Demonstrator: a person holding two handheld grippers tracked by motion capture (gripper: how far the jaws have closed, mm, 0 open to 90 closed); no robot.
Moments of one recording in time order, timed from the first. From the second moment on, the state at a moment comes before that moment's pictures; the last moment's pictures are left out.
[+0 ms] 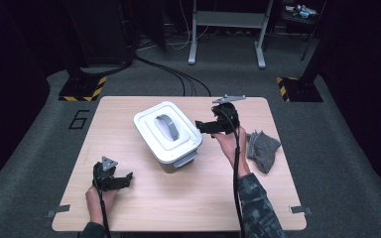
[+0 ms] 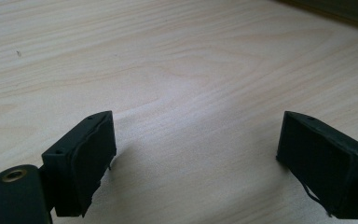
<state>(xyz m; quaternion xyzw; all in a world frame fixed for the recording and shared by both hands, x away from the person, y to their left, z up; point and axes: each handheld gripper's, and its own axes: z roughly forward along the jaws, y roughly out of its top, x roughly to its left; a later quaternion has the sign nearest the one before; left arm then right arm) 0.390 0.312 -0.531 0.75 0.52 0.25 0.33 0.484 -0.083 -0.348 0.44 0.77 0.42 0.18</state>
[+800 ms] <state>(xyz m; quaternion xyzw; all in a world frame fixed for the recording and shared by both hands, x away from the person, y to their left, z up) 0.390 0.312 -0.531 0.75 0.52 0.25 0.33 0.453 -0.138 -0.435 0.47 0.77 0.38 0.18</state>
